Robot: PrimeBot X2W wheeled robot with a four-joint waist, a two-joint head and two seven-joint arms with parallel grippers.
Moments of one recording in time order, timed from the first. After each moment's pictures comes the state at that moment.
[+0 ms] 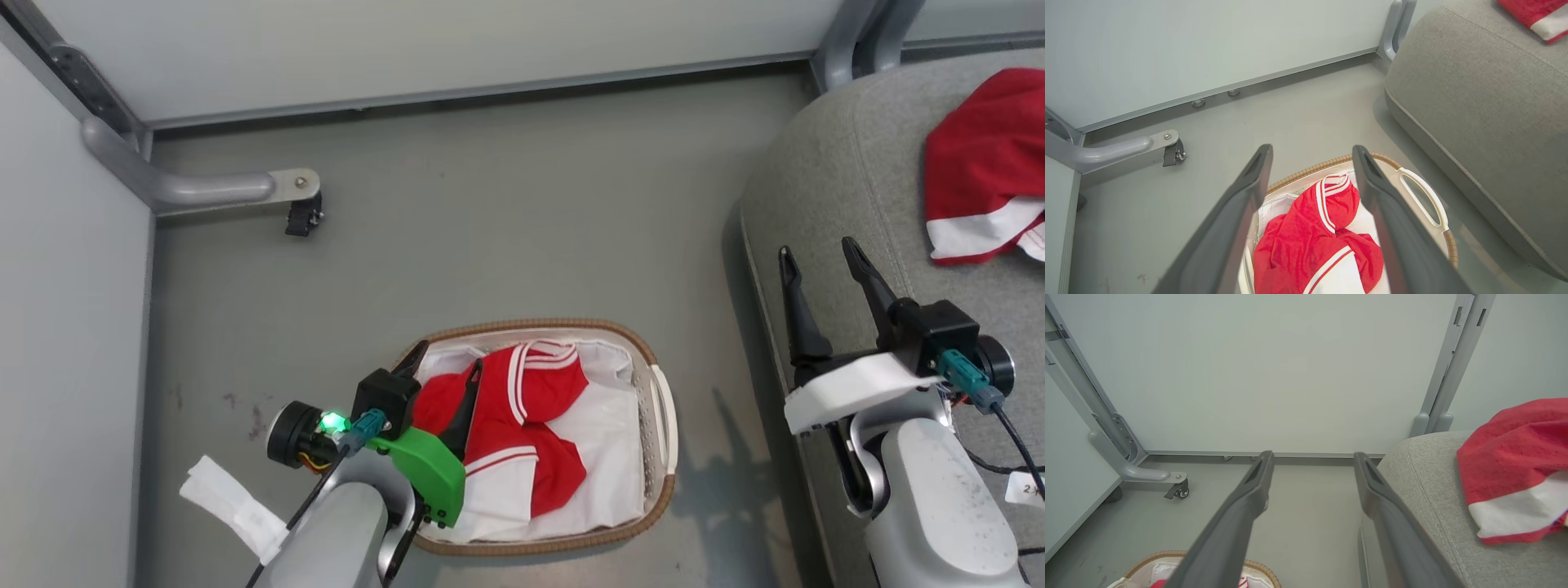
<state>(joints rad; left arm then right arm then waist) -0.42 0.05 -0.49 0.72 -0.25 -0.13 -0.26 -0.33 -0.05 -0.03 0.32 0.09 0.13 -0.26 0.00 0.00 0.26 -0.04</state>
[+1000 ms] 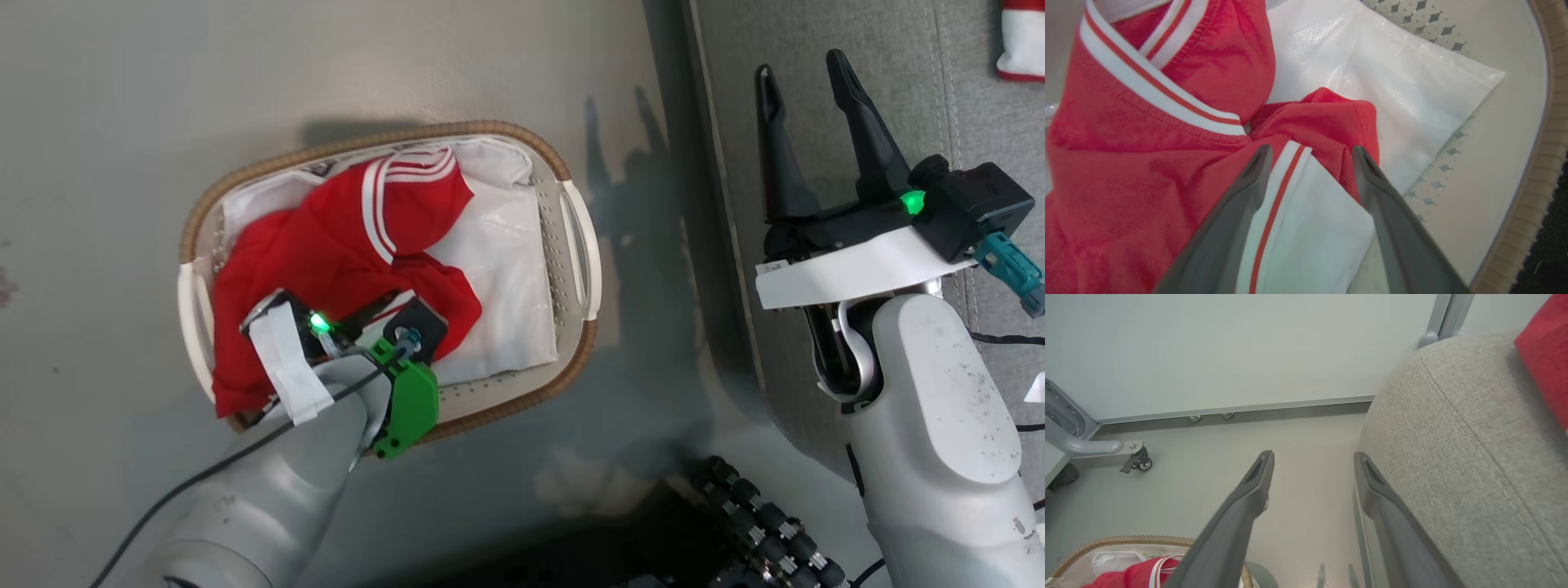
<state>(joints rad) -0.85 0.06 -0.93 1.24 -0.19 -0.13 -0.21 -0.54 -0.05 0.09 0.14 0.26 0.13 -0.26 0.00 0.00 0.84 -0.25</state>
